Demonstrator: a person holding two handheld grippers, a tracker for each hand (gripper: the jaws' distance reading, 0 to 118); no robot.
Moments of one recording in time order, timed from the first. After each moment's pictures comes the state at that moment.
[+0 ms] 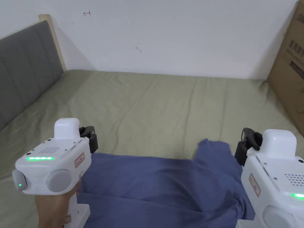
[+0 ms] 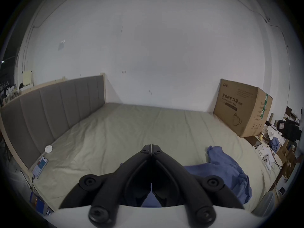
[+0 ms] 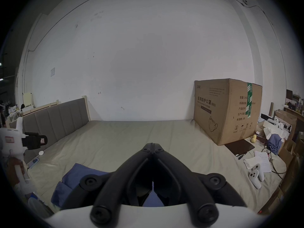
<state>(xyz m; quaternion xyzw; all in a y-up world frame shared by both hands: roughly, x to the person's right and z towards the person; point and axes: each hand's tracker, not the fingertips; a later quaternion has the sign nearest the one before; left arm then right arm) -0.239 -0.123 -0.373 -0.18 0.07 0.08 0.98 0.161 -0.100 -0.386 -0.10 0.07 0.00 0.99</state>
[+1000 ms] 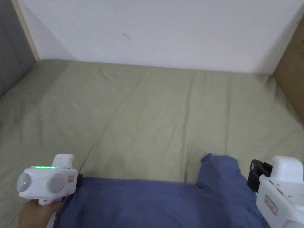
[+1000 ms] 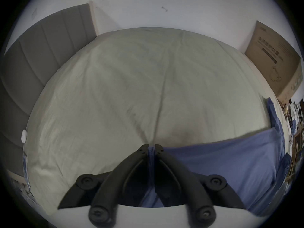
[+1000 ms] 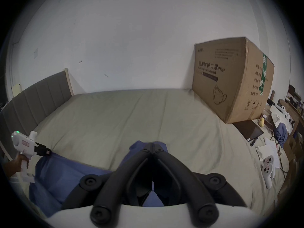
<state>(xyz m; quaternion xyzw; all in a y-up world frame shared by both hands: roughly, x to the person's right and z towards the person) -0.313 -0.310 -0.569 -0.48 0.08 0.06 0.87 0.184 -0.208 -0.556 -0.26 0.04 0.01 0.97</state>
